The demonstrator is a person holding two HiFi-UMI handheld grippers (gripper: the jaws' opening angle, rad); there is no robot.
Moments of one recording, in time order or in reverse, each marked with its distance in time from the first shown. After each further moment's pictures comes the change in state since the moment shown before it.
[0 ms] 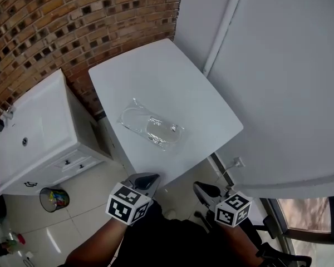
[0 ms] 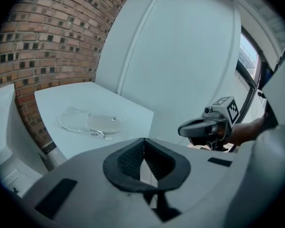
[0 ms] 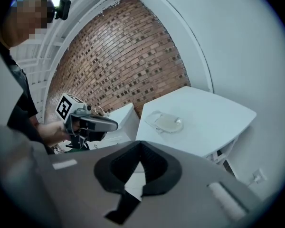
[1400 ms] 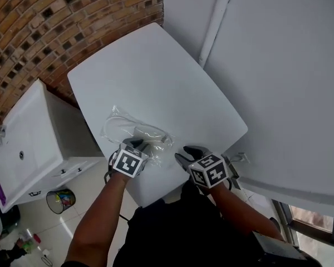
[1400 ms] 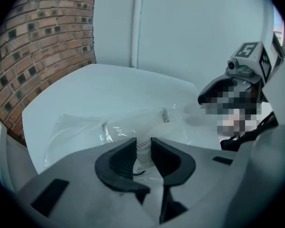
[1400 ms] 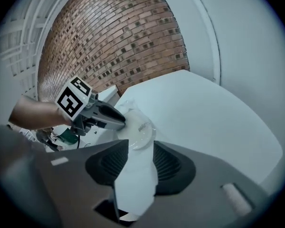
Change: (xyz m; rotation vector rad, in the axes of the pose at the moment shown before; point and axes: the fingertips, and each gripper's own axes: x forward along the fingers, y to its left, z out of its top) left arm 0.176 0.187 0.017 0.190 0.353 0.226; right arm 0.149 -0.156 0.042 -0.052 0.259 -0.044
